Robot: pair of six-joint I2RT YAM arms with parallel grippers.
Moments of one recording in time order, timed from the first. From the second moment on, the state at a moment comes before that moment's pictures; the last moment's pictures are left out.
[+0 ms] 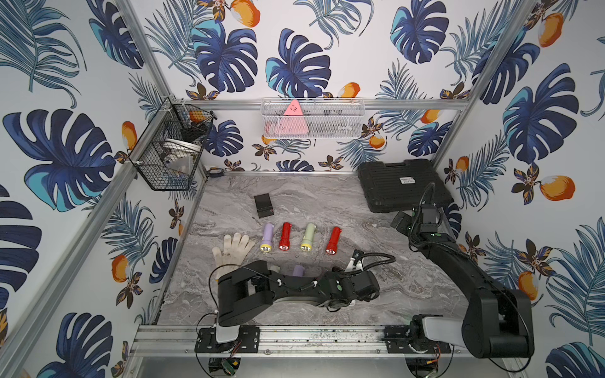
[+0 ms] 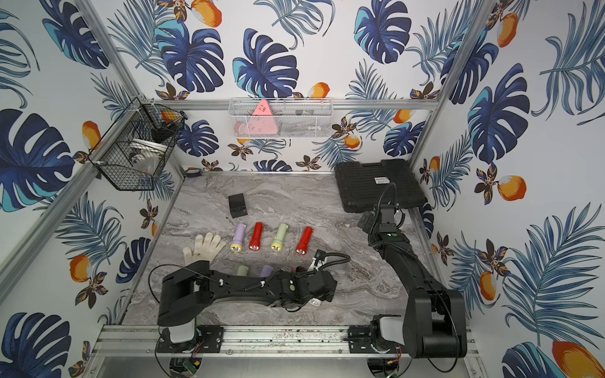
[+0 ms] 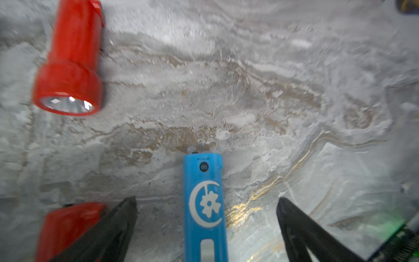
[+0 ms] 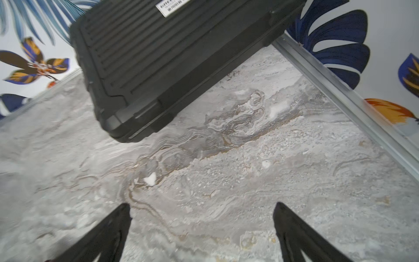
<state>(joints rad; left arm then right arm) -1.24 1.81 1.17 -0.27 -0.47 -0.77 0.02 1.34 0.79 -0.21 0.27 0.47</state>
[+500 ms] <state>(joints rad) -0.62 1.30 0.90 -0.28 -0.35 -0.31 0.02 1.47 0.51 0.31 0.44 0.27</state>
